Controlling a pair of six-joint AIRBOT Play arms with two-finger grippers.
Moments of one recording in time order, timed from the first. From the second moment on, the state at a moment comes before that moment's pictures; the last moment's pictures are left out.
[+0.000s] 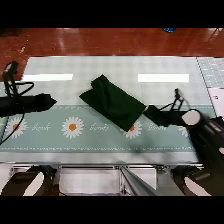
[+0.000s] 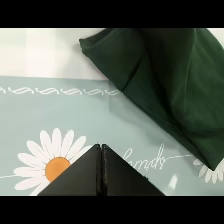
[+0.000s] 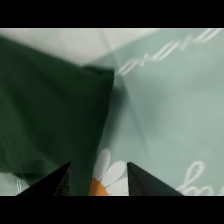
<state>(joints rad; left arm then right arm) 0.05 -0.76 0.77 1.07 -1.06 -1.48 0.23 -1.01 0.51 -0.91 0.62 1.84</state>
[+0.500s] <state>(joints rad) 0.04 -0.76 0.72 1.06 -1.05 -1.48 0.28 -1.42 0.70 -0.41 0.69 1.34</state>
